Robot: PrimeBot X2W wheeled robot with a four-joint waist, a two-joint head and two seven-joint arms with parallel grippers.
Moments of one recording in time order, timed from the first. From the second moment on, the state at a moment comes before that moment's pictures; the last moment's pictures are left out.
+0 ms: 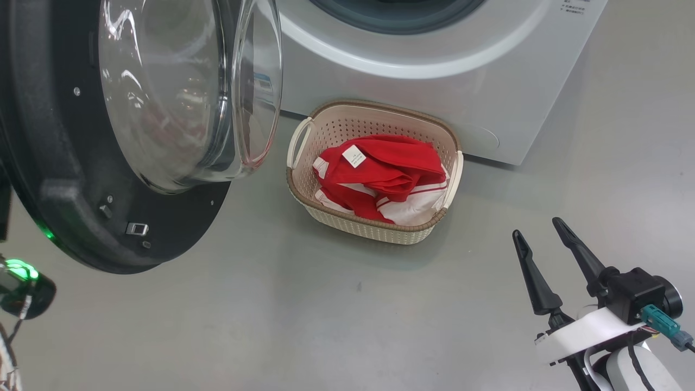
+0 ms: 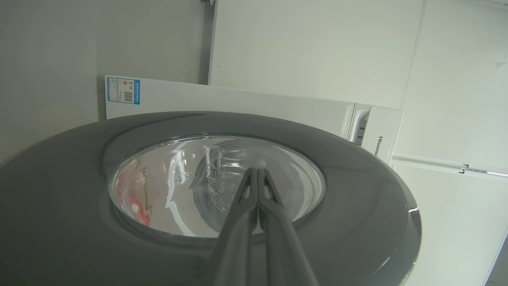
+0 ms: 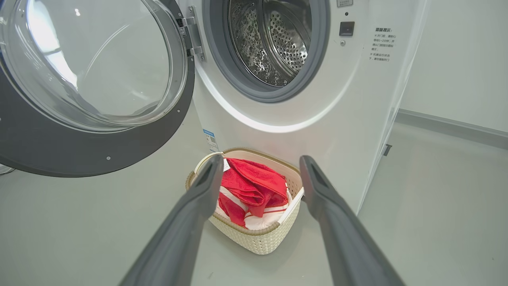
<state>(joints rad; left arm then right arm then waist) -0.47 0.17 0.44 0.40 -1.83 0.14 0.55 -0.01 -0.21 0.21 0.10 0.30 0.12 -0.25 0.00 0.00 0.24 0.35</state>
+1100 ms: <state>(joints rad) -0.41 0.23 0.20 0.33 -1.92 0.14 0.81 -0.01 -0.20 0.20 0.11 0.30 0.12 -0.25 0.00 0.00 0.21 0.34</state>
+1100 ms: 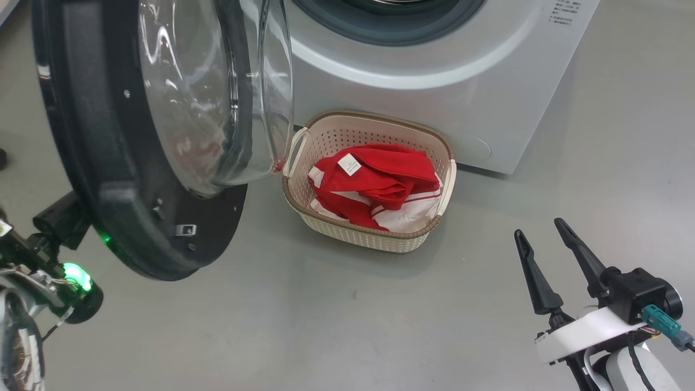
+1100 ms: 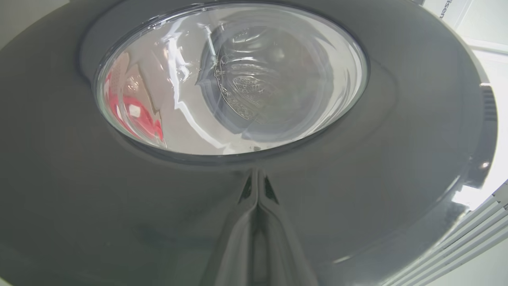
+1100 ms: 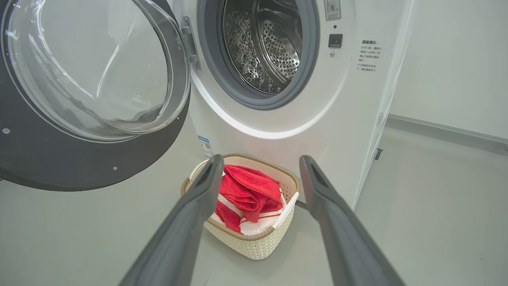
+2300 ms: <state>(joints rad) -0.37 0.11 0.05 0.24 -2.04 0.14 0.70 -0.01 -0.15 0.19 0.15 0.30 0.12 -0.25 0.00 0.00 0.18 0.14</state>
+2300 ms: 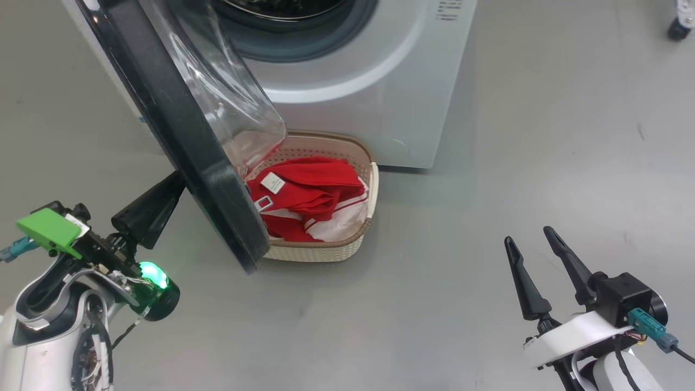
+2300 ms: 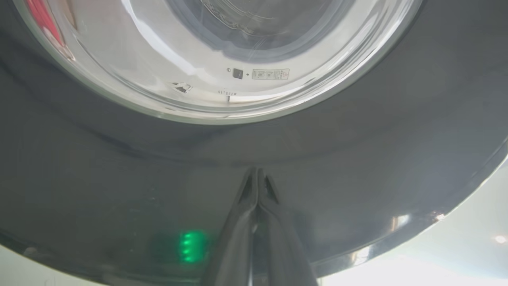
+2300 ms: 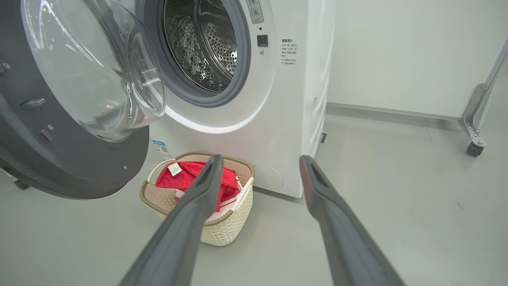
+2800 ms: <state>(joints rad) -0.37 0.08 0.07 0.26 -2.11 0.14 0.58 -0.01 -0.13 0.17 0.16 0.30 0.12 -0.25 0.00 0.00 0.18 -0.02</state>
